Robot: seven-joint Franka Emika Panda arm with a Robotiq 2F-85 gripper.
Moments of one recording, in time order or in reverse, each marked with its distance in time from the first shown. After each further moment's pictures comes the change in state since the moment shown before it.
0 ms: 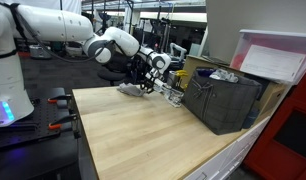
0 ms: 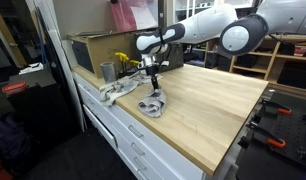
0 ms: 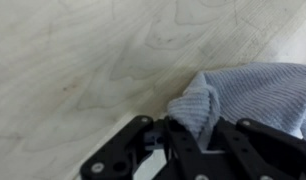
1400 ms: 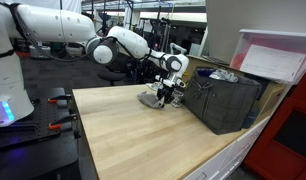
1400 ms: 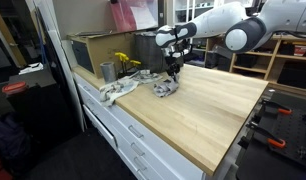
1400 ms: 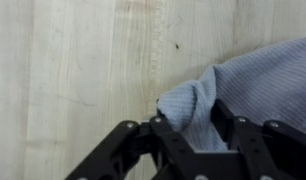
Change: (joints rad) arm -0.169 -0.004 -0.152 0.054 -0.087 0.013 0.598
